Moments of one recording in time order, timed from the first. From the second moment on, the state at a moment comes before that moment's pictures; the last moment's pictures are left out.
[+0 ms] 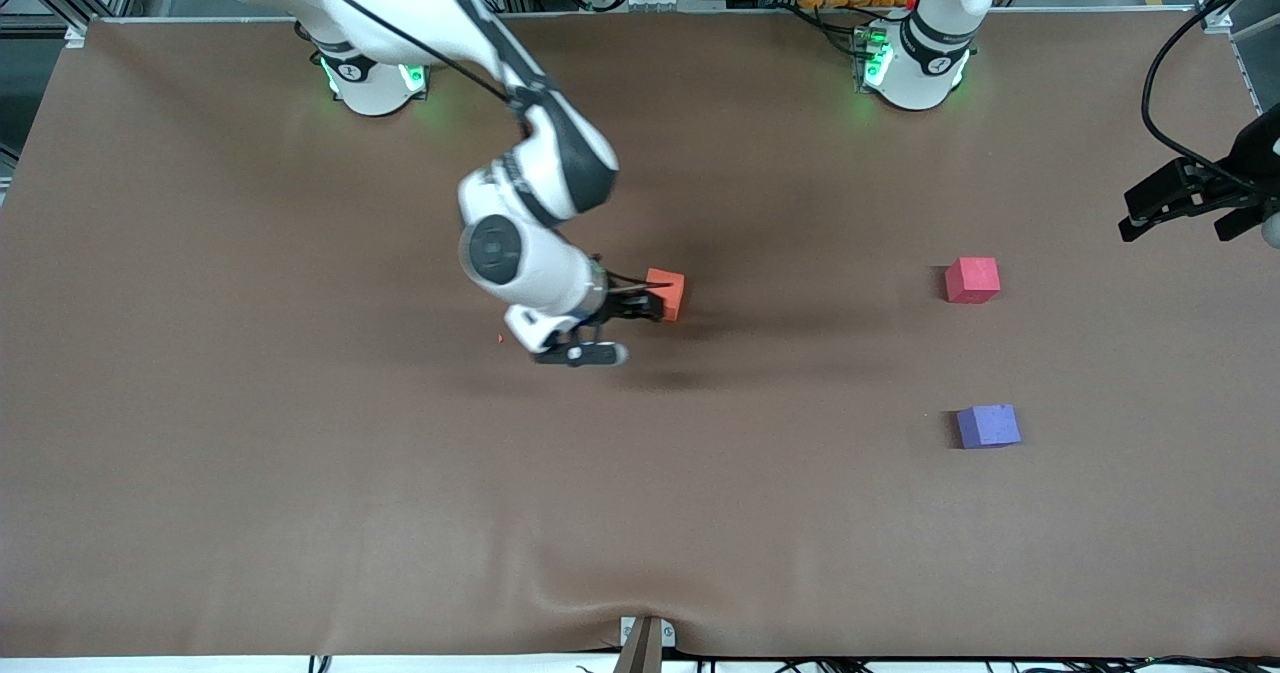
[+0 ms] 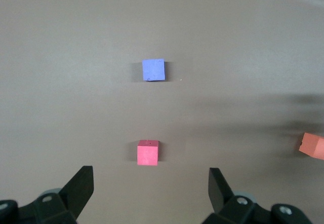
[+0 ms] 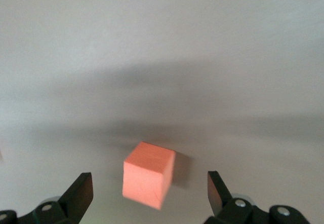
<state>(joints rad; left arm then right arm) -0.01 0.03 -0.02 -1.49 -0.01 1.58 -0.03 0.69 0.59 -0.12 -1.51 0.49 2.11 0.42</state>
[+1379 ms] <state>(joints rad) -0.37 0.25 -0.03 -1.49 -0.01 1.65 -0.33 0.04 0.01 0.00 -1.46 0.06 1.34 0.01</state>
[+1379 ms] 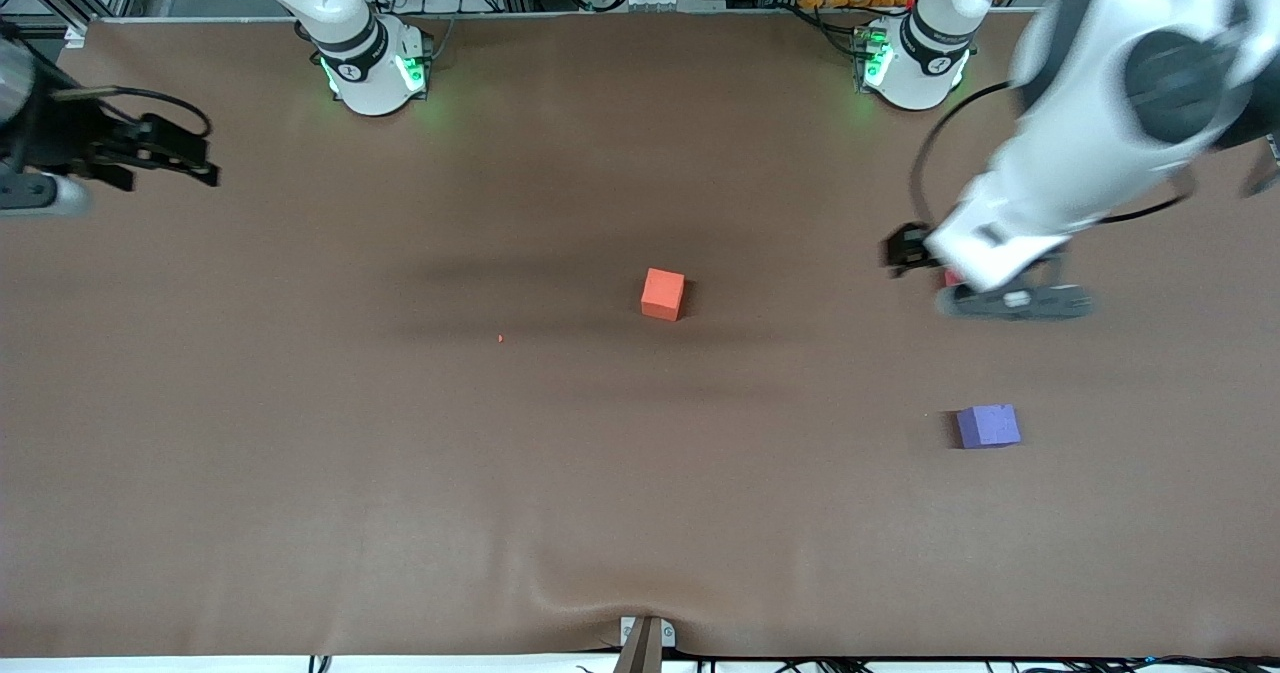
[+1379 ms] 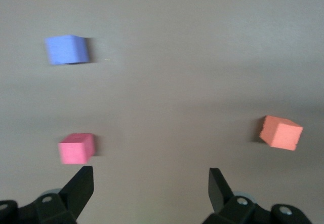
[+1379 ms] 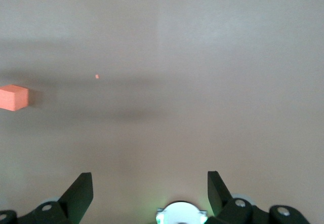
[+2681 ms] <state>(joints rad) -0.71 0.67 -0.06 -1.46 -0.02 2.03 -0.36 -0.02 0.01 -0.04 -1.56 0.04 1.49 -0.13</state>
